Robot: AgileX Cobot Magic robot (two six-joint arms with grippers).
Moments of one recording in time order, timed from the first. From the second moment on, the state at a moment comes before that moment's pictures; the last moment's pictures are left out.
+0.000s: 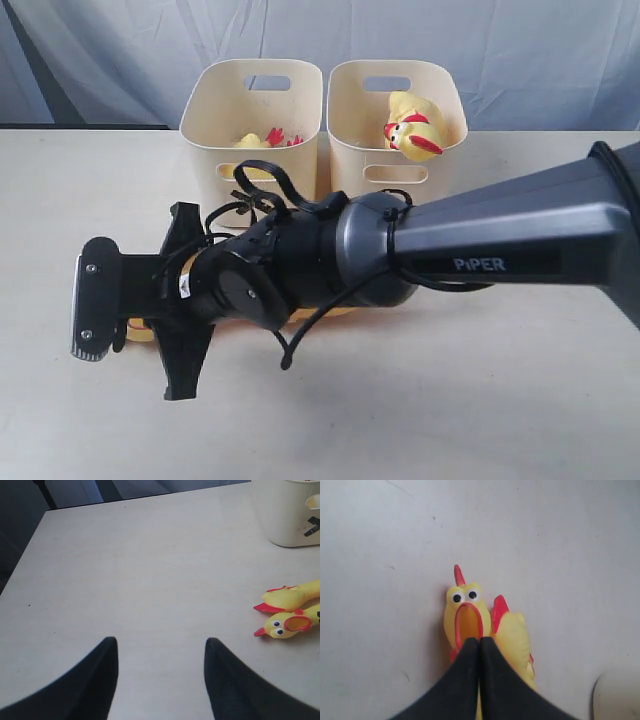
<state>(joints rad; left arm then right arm) -0.39 0.37 -0.57 0.49 0.96 -0.38 1.02 2.05 -1.32 0.12 0.13 -0.94</state>
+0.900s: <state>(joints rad) -0.39 0.37 -0.57 0.49 0.97 -0.38 1.02 2.10 -1.51 -0.23 0.60 -0.44</state>
